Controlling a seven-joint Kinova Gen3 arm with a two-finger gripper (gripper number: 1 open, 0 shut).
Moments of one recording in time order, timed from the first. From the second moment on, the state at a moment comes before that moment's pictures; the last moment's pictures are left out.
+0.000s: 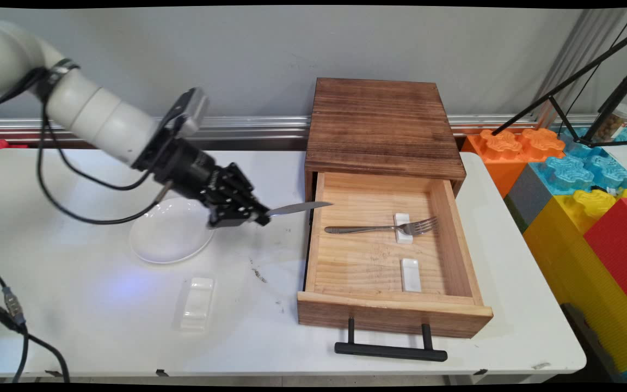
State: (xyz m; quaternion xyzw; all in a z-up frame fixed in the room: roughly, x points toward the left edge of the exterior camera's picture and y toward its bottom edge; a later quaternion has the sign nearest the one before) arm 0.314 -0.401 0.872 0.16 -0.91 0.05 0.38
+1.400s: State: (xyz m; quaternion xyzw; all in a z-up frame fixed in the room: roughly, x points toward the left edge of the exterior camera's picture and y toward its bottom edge) arm 0.125 -0.452 0.863 0.12 -0.91 0.02 0.39
